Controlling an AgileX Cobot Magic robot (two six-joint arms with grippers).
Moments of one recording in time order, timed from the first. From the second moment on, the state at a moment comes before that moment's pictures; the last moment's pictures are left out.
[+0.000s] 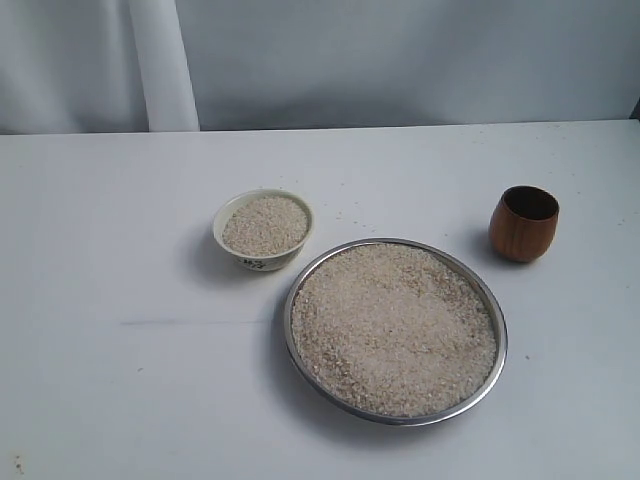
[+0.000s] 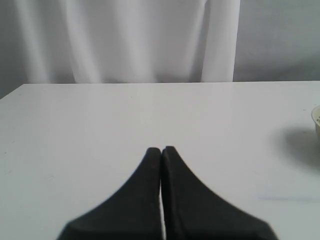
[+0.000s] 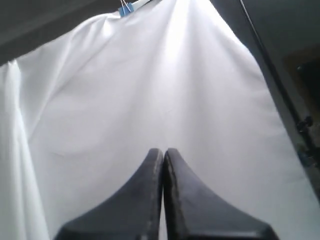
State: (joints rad) left arm -0.01 0.00 0.00 -0.04 0.35 0.04; right arm -0.06 0.00 0.00 -0.04 -0.48 0.41
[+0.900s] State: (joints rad) left arm -0.01 0.00 0.00 -0.04 0.35 0.04; right arm -0.06 0.70 -0.42 -0.60 -0.39 0.70
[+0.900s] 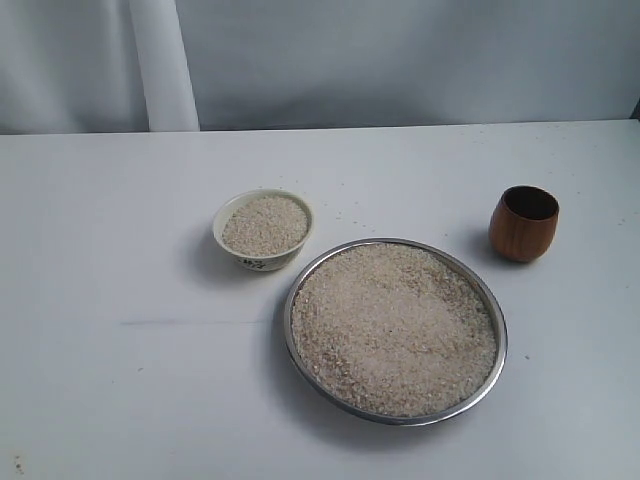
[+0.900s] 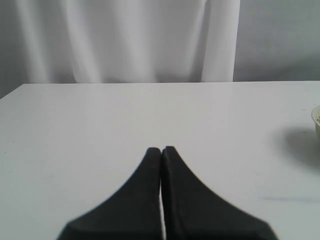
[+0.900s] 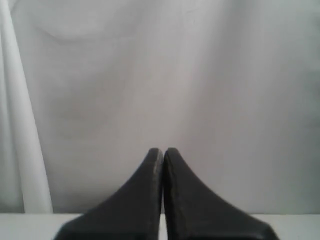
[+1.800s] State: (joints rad) left arm -0.01 0.00 0.00 -0.04 0.35 0.04; right arm -0.06 1.58 -0.52 -0.64 -0.73 0.19
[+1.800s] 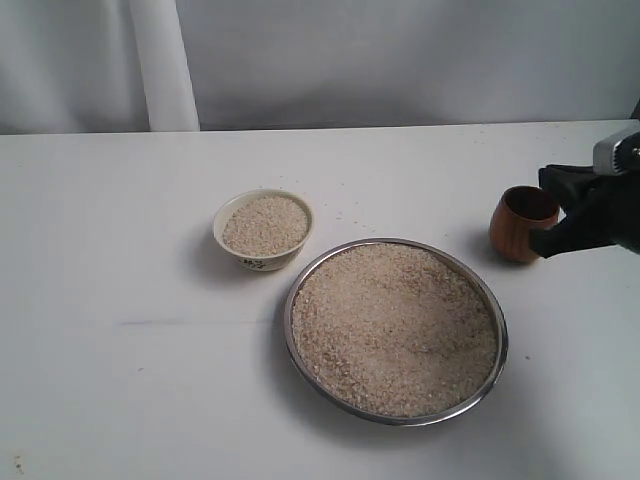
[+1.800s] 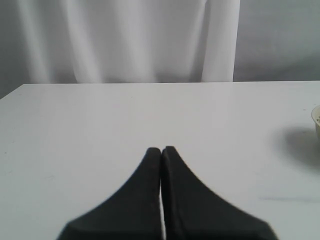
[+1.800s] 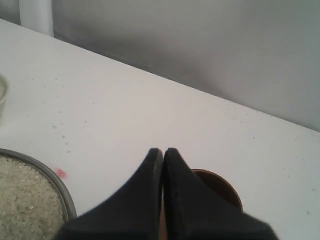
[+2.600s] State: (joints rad) left arm -0.01 0.00 0.00 -0.04 0.35 0.04; right arm -0.06 1.72 -0.52 -0.60 -0.79 0.23
